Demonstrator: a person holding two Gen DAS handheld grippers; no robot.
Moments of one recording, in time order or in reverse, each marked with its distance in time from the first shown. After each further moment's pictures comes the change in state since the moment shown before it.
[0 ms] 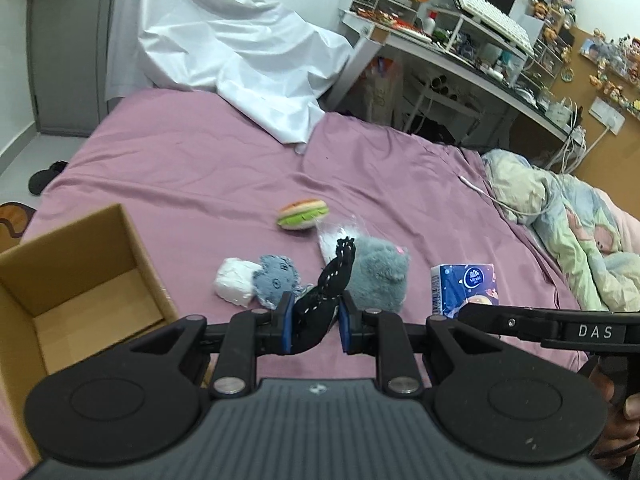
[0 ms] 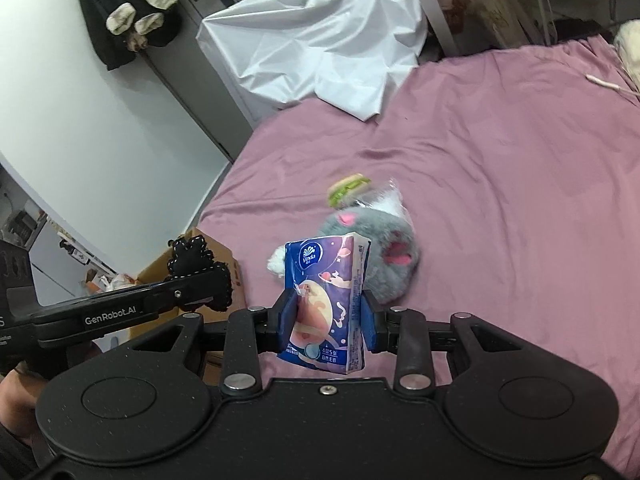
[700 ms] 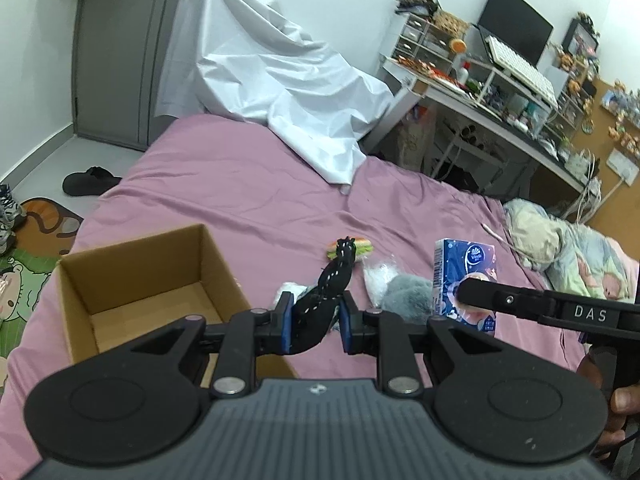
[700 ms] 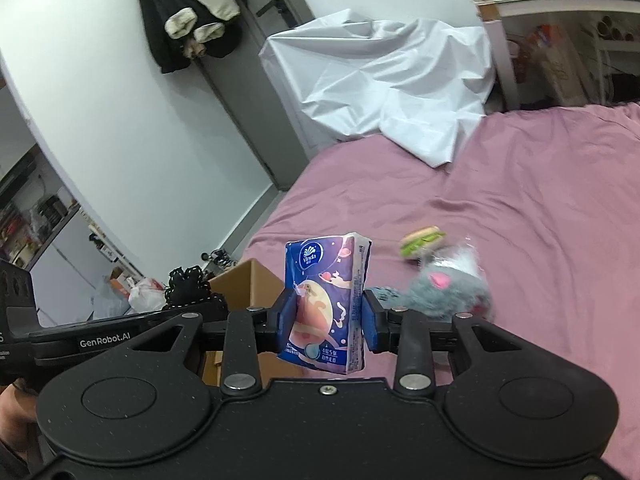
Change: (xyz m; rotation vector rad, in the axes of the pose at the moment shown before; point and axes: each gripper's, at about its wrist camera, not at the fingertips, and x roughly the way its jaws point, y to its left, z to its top) left arm -0.050 0.044 -0.001 -0.099 -0.110 0.049; right arm 0.018 0.053 0.017 -0.125 -0.095 0.115
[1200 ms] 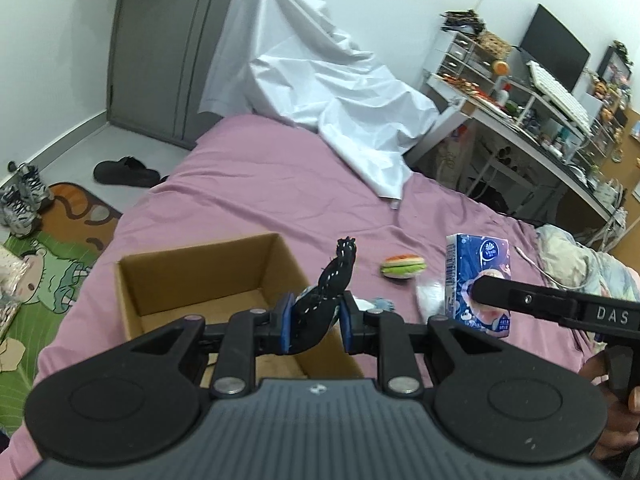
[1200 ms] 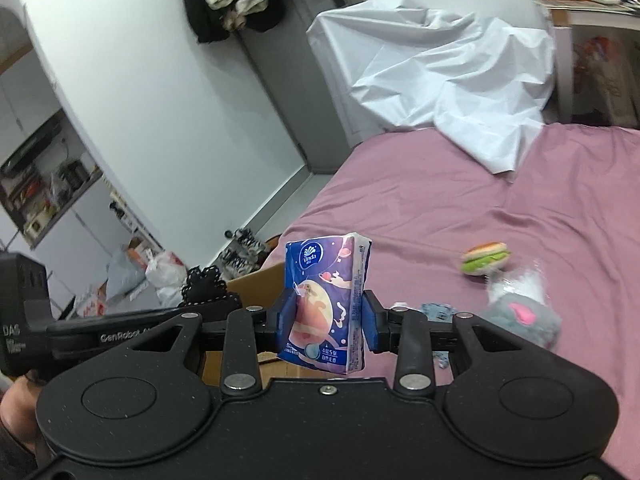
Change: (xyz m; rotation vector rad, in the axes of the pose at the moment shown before) left arm 0.000 0.055 0.010 -0.078 -0.011 0.065; right arm 0.042 0.043 0.013 -0.102 0.065 0.068
